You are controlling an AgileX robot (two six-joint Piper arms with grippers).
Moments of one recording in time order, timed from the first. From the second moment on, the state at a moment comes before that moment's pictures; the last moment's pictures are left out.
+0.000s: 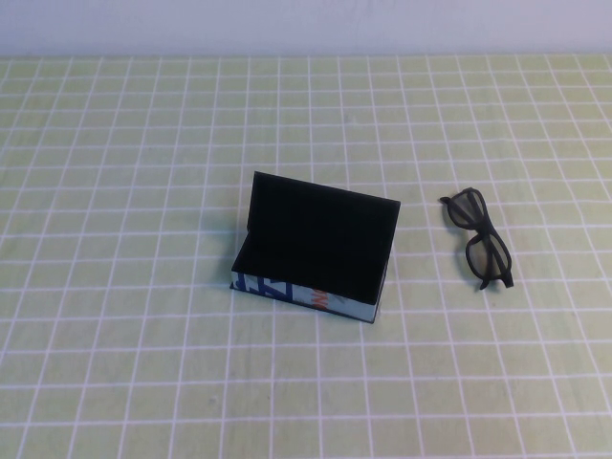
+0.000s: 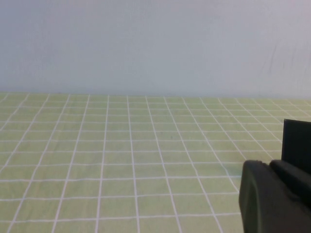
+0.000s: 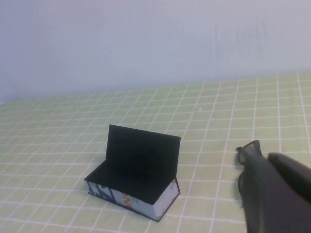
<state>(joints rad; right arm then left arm) 0.14 0.03 -0.37 0.50 0.55 -0.16 -0.14 0.04 0.02 -1.40 0.02 1.31</state>
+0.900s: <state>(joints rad) 0.06 0.02 -0.01 0.32 0.05 -0.16 -0.14 0.04 0.02 -1.40 0.01 1.31</state>
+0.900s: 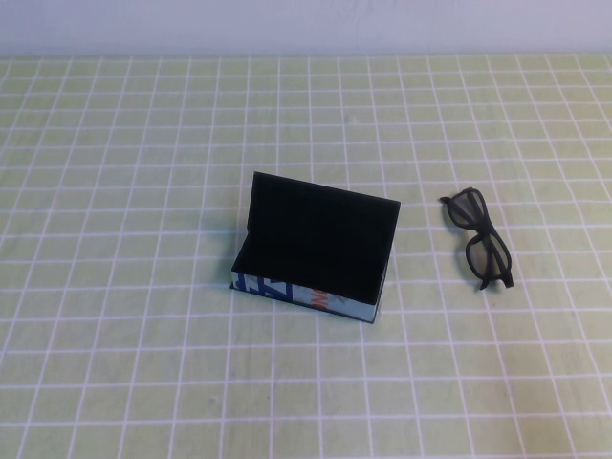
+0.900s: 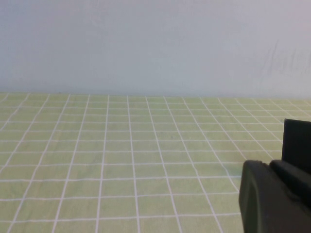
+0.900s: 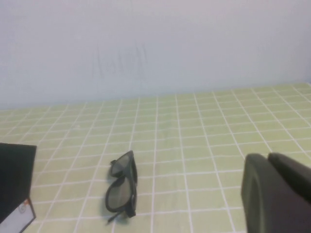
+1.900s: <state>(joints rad) 0.03 -0.01 0.03 0.31 0.33 -0.16 -0.14 0.04 0.02 -1.40 0.02 1.31</state>
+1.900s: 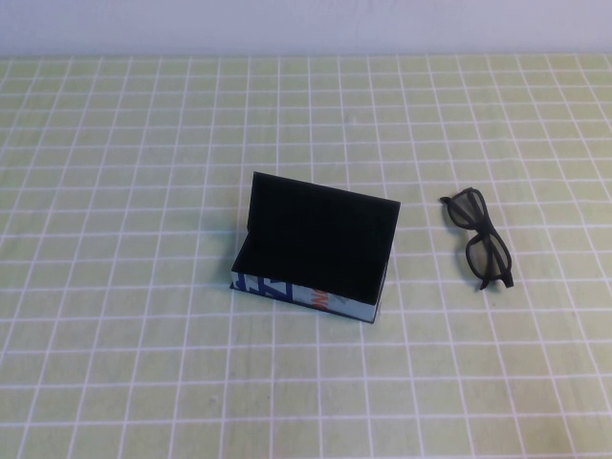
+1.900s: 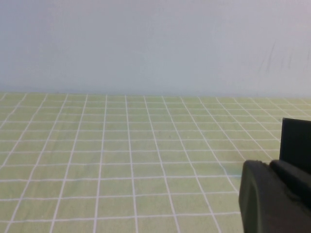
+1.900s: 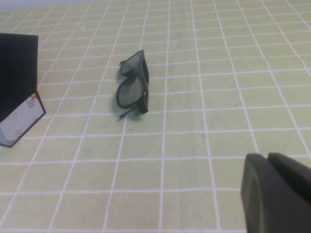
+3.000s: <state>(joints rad) 0.03 -0.01 0.03 0.32 0.33 -0.16 -0.12 -0.01 0.02 0.00 0.36 0.04</state>
